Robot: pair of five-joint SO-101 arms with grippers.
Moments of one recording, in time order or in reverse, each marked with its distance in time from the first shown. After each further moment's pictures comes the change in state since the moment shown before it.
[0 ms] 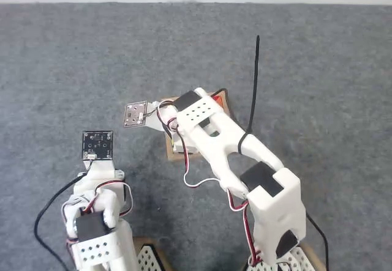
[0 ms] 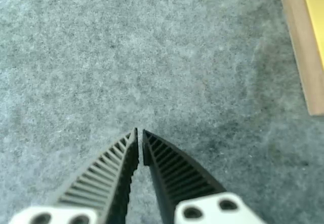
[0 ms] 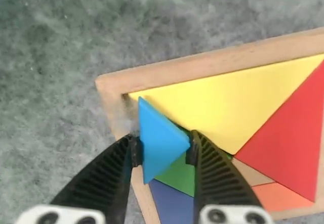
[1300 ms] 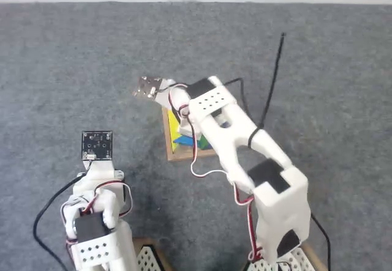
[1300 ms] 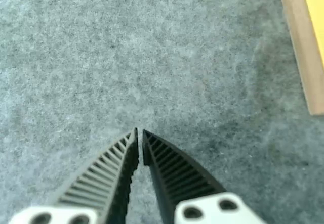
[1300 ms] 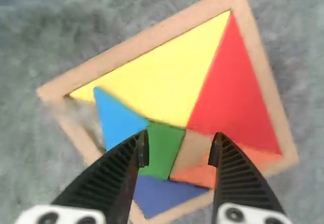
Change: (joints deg) left arm 0.0 0.0 0.0 0.0 0.0; right arm 4.7 -1.5 -3.5 -1.5 -9.3
